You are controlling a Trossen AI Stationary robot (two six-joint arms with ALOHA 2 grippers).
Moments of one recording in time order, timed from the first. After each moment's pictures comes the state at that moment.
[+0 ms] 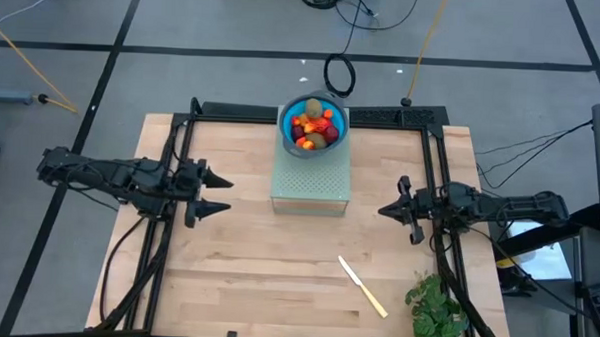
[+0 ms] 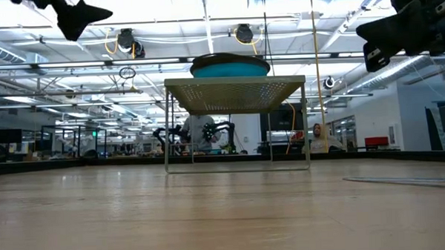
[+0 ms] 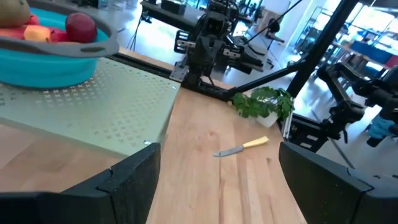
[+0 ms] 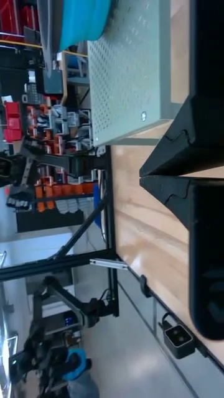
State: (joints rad) left arm -0.21 0.54 0.58 -0.23 -0.18 -0.38; right arm 0.05 0.20 0.09 0.16 -0.10 0.12
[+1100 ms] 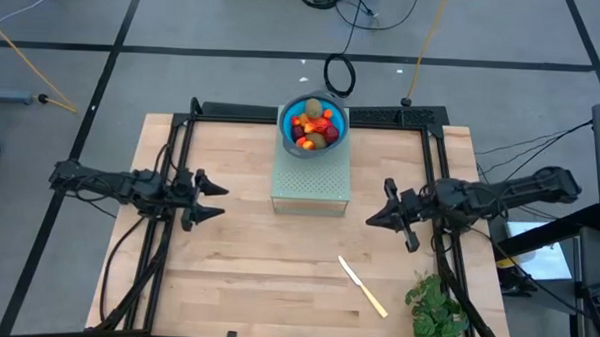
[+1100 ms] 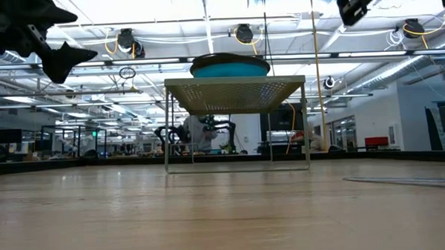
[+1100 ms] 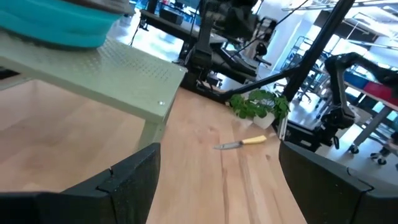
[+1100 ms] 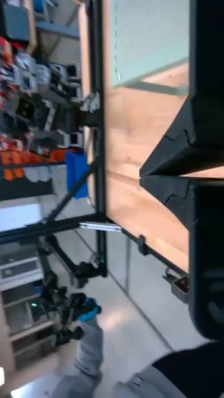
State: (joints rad) left arm -0.21 0.19 0.21 -0.09 -0.17 -0.41; right arm 0.20 0.68 0.49 0.12 -0.10 0.16
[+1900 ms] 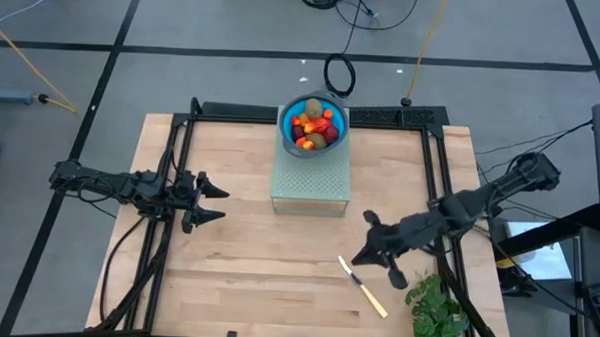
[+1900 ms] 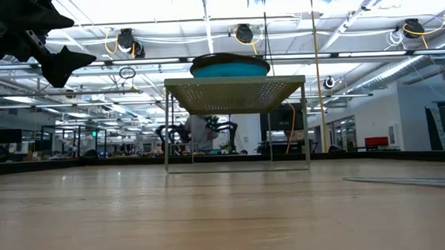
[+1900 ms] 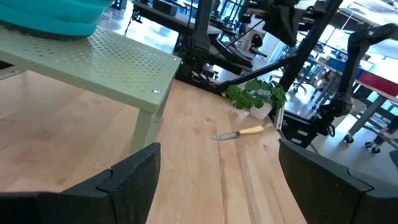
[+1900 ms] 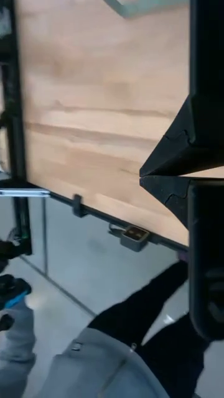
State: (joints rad) left arm -0.21 0.19 0.19 -0.09 -0.13 -0.40; right arm 0.48 1.15 1.04 -0.37 0.01 0.33
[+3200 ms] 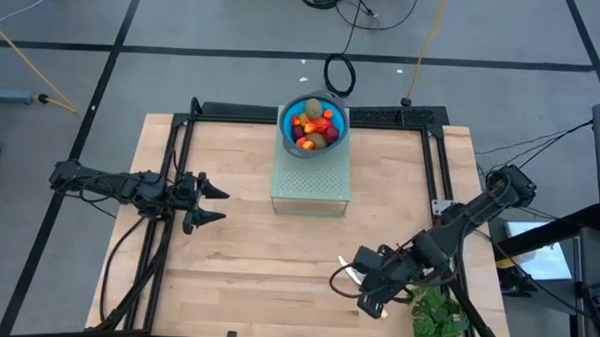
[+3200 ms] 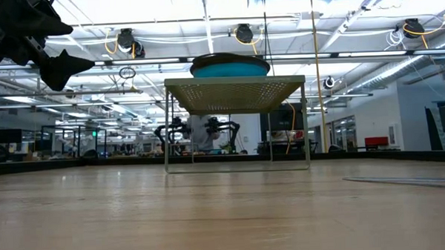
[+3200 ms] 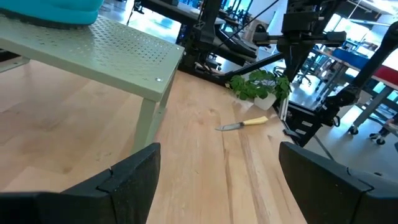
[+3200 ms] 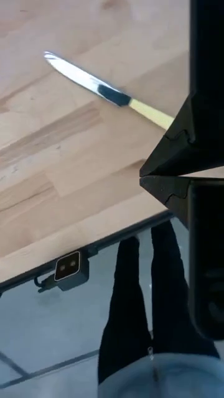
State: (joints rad) left arm -0.21 0.19 0.19 -0.13 -0.13 -0.39; right arm 0.64 1.52 1.34 -0.85 0.01 1.17
